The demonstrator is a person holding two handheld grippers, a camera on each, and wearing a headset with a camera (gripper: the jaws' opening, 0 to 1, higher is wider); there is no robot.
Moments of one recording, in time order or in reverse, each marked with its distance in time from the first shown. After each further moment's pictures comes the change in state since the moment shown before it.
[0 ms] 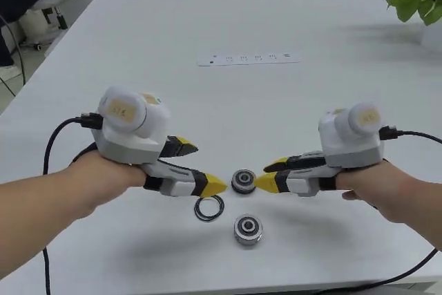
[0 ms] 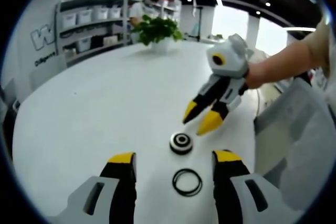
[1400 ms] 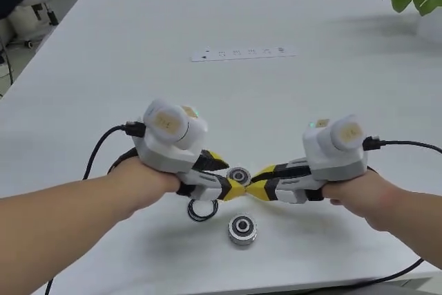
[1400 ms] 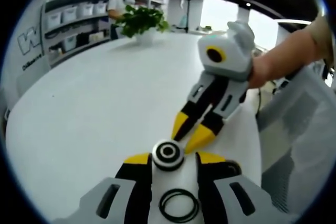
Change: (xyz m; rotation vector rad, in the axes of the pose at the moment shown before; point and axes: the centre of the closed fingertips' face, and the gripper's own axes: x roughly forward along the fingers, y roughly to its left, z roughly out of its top) left arm 0.055 -0.019 -0.005 0.053 0.059 -0.083; right arm 0.014 -0.007 -0.016 -0.076 0.014 0.001
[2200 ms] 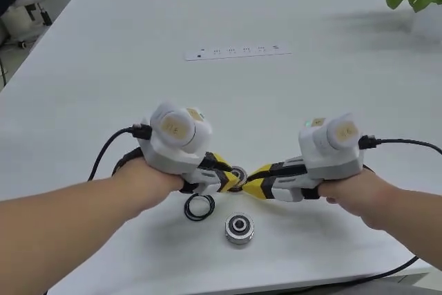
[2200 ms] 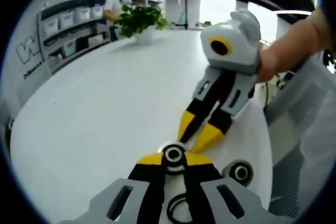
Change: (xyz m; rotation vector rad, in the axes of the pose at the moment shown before) left arm 0.010 0.006 -0.001 0.060 0.017 0.039; right arm 0.000 0.000 0.000 0.003 -0.011 -0.010
